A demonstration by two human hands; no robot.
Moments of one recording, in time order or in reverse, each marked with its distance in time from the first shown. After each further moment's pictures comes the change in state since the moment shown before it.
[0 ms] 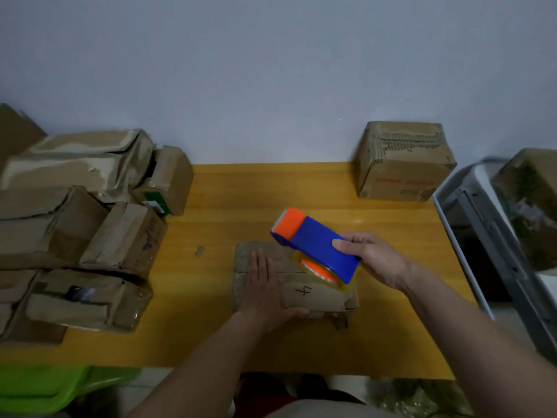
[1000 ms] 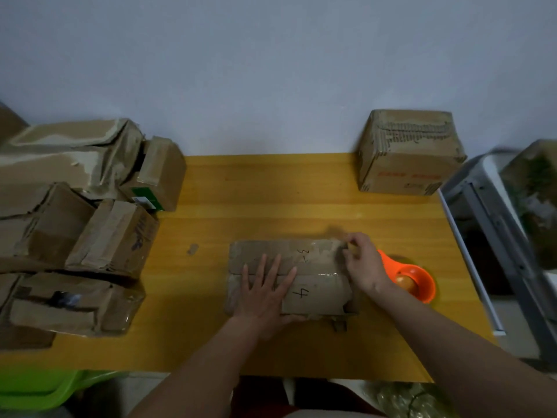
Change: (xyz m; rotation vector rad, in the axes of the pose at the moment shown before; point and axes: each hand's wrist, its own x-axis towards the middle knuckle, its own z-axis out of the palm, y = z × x) left_hand 0.009 -0.007 0.011 0.175 -0.058 0.200; right_hand 0.046 0.066 -0.001 -0.526 0.545 -0.067
